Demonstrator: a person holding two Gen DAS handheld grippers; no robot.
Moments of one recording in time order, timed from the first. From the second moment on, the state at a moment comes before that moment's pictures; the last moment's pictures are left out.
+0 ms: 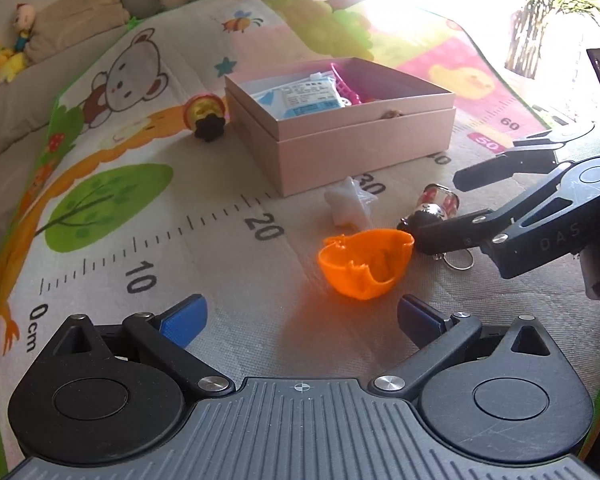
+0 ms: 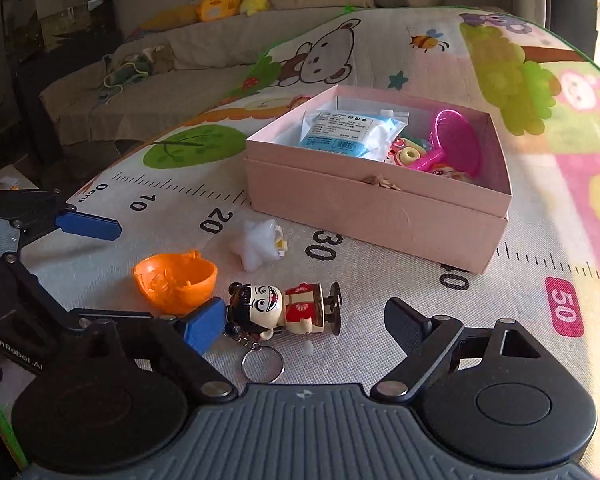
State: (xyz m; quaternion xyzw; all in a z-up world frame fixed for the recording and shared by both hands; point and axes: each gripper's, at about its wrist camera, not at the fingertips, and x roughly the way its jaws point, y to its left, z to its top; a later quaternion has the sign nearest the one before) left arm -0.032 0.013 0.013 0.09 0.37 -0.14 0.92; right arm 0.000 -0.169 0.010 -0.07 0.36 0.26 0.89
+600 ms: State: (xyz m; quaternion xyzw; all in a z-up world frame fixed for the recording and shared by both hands) left arm -0.015 -0.030 0.012 0.04 0.37 -0.07 0.93; right arm -0.051 -0.211 0.052 -0.07 0.30 0.21 0.93
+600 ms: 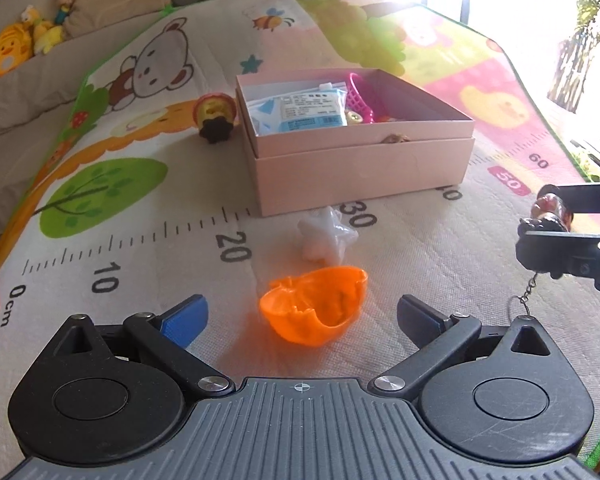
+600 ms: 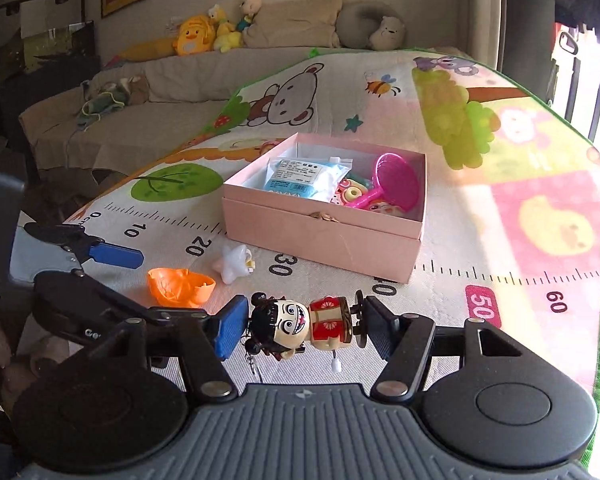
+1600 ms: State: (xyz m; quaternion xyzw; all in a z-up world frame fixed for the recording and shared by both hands) left arm 0.012 -0.006 0.125 0.03 0.21 -0.13 0.97; right arm -0.043 -0.238 0.172 -0.05 0.18 0.19 0.96
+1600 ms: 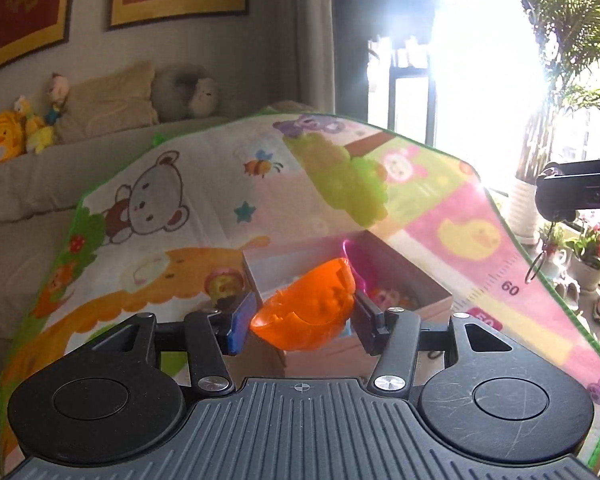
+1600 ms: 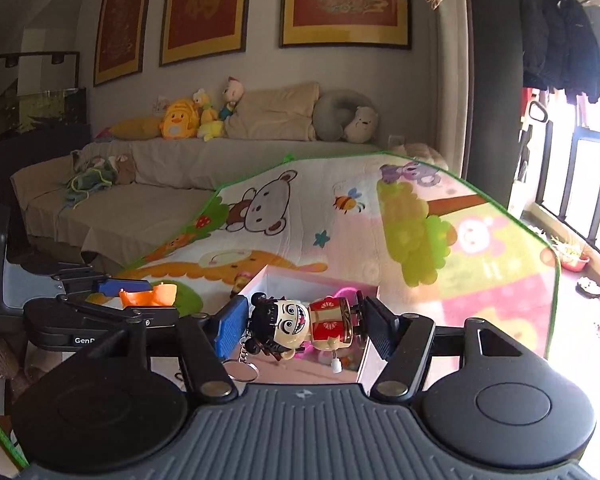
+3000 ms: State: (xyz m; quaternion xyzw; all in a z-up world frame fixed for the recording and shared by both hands) left arm 0.019 0.068 0.002 -0.09 0.32 -0.05 0.94; right arm 0.201 0.036 0.071 -0.30 0.33 0.20 0.87
